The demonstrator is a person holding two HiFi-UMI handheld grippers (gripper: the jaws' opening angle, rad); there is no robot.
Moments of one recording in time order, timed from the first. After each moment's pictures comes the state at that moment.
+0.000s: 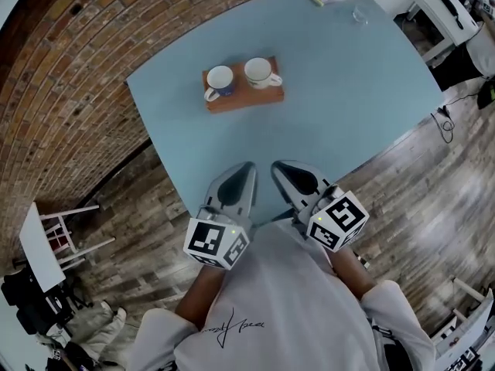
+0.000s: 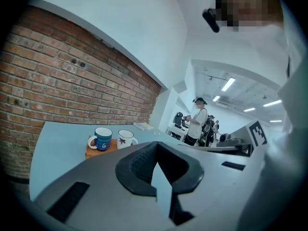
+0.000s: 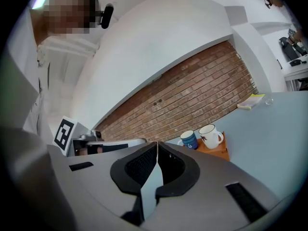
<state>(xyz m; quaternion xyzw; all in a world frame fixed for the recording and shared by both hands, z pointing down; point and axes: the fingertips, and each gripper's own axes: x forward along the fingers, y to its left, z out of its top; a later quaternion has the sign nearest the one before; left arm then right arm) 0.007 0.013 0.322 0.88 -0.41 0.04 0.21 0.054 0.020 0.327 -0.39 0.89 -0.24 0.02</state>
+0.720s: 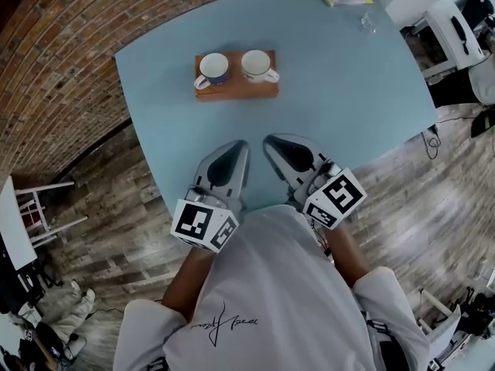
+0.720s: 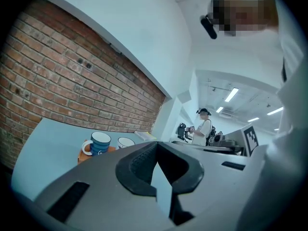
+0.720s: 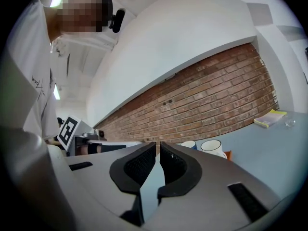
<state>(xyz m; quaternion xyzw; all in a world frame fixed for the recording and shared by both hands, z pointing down) 0.018 -0.027 0.326 0.87 -0.44 -0.03 0.21 0.062 -0.030 0.322 -0.32 0.94 -0.15 0.00</state>
